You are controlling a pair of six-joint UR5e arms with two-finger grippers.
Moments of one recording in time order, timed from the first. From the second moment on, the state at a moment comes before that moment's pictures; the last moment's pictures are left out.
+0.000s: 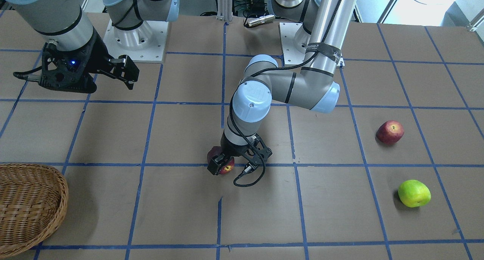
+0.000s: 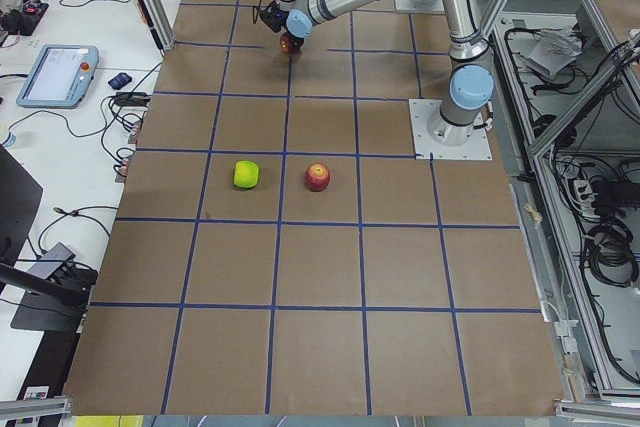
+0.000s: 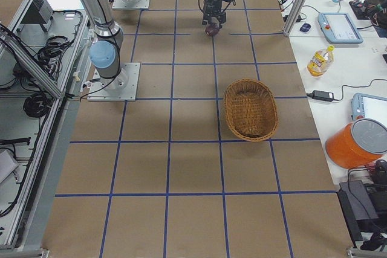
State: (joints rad) left arm -1.86 -2.07 -1.68 -0.82 1.41 -1.10; right arm 1.56 -1.49 1.50 -1.43 -1.58 0.05
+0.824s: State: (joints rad) left arm -1.60 -1.88 -1.63 -1.23 1.48 -0.35; right arm 1.74 -1.26 1.49 -1.75 -1.50 -0.03
